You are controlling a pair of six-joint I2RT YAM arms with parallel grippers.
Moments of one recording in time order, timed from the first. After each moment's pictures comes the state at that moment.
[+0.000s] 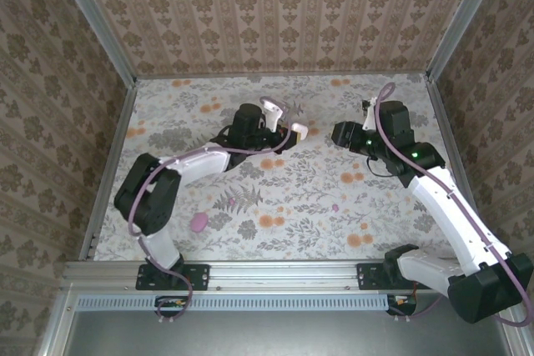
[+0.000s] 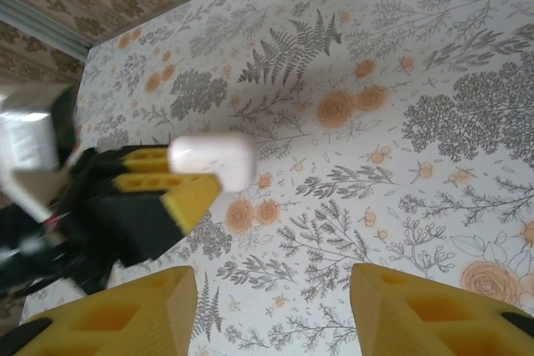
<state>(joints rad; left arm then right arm) -0.67 1.78 1.10 0.22 0.48 -0.33 0.28 1.09 1.06 -0.60 -0.18 0.56</state>
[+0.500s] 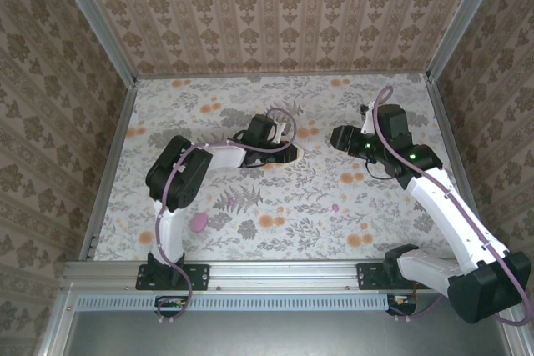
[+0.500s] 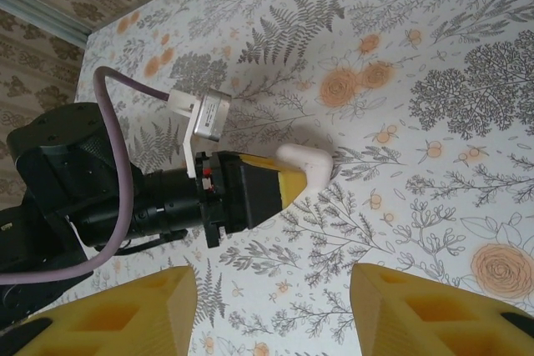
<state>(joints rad) -0.67 2.05 1.19 0.11 0.48 -0.49 0.27 1.09 1.02 -0.59 -0.21 0.58</state>
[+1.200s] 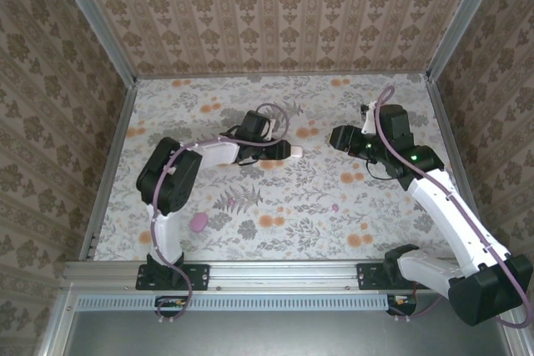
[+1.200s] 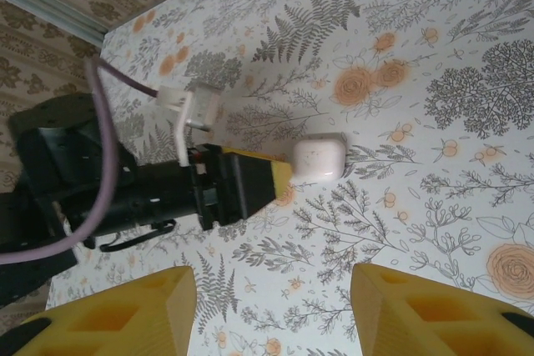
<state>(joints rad) -0.63 1.95 1.19 -0.09 0.32 -0.46 0.27 1.08 1.02 -0.58 -0.25 0.58</state>
